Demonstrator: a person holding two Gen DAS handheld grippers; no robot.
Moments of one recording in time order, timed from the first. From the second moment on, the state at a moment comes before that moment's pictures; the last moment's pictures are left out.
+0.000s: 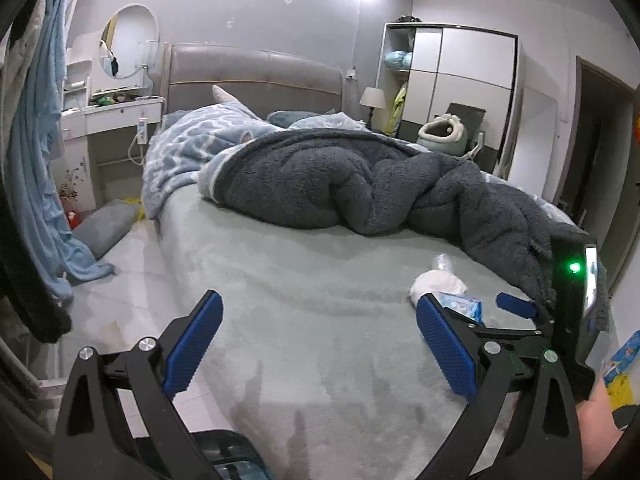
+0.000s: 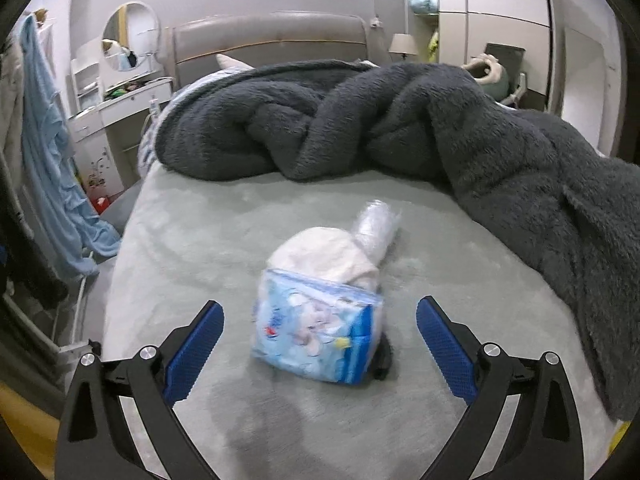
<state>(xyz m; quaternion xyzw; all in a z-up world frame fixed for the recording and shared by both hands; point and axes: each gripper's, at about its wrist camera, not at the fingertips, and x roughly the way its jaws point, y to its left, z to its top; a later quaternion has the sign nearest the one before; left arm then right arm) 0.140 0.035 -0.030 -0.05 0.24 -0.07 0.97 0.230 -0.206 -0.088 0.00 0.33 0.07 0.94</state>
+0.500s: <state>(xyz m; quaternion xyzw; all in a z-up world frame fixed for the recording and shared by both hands) 0.155 0.018 -0.044 -0.07 0.26 -0.08 0.96 0.238 -0.199 -0.100 0.00 0.36 0.06 0.93</state>
